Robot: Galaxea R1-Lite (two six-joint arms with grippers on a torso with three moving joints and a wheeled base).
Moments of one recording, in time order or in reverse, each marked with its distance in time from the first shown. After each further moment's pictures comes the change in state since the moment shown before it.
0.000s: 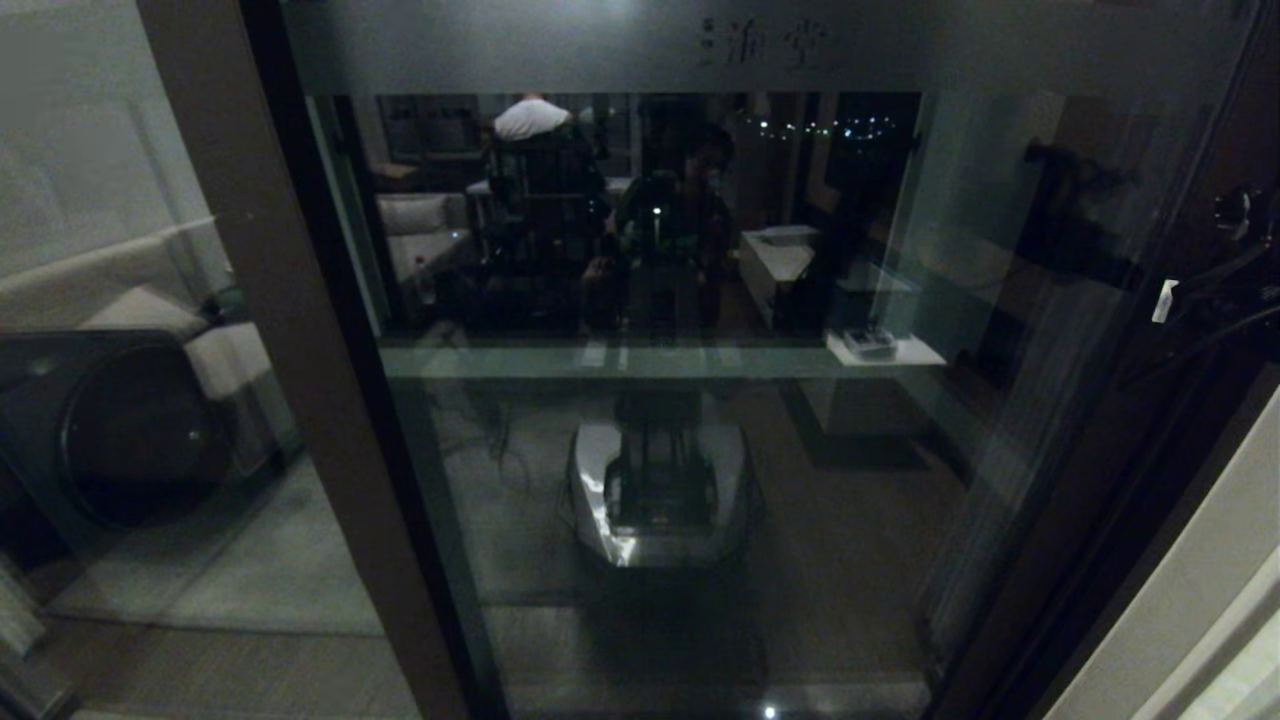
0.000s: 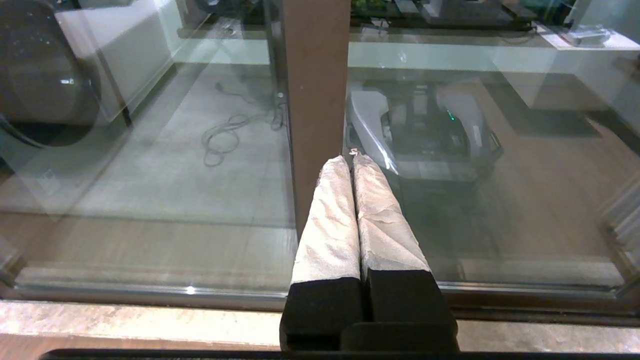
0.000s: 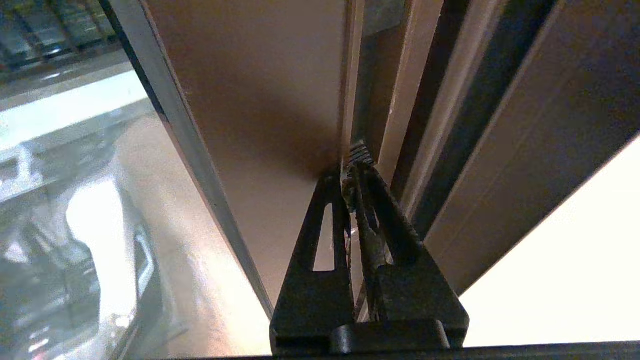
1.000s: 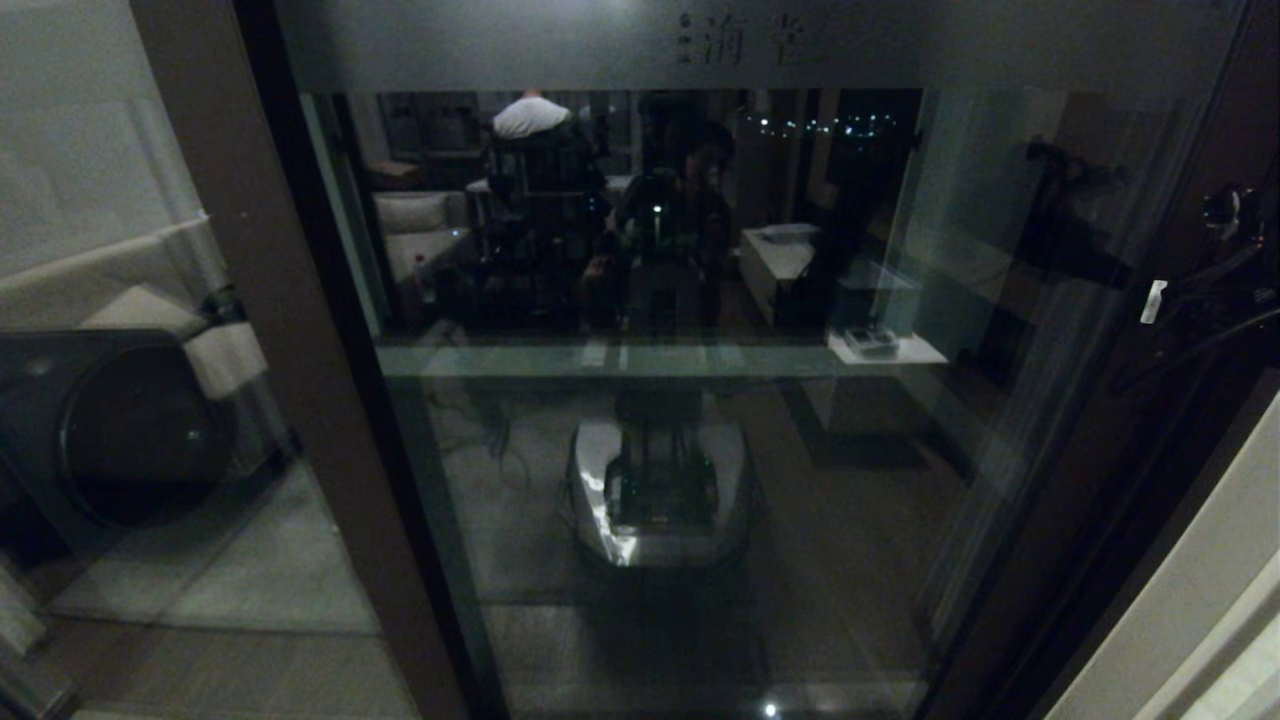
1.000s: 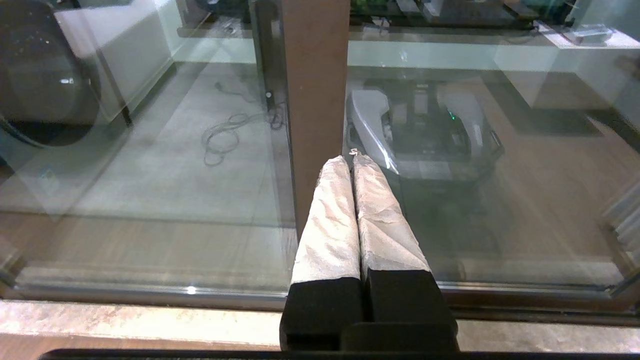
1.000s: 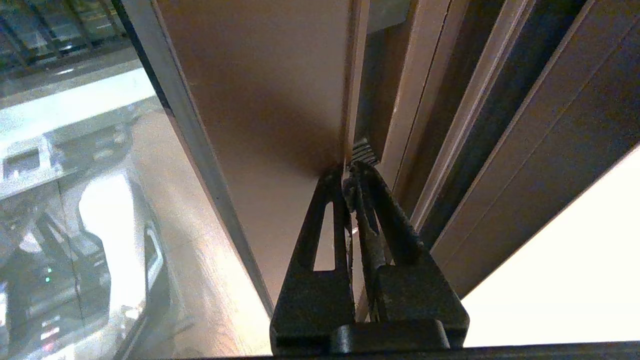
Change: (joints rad) left arm 0.000 0.000 0.000 0.000 0.000 0.000; right arm 0.050 -0.042 0.056 0.000 0.001 0.002
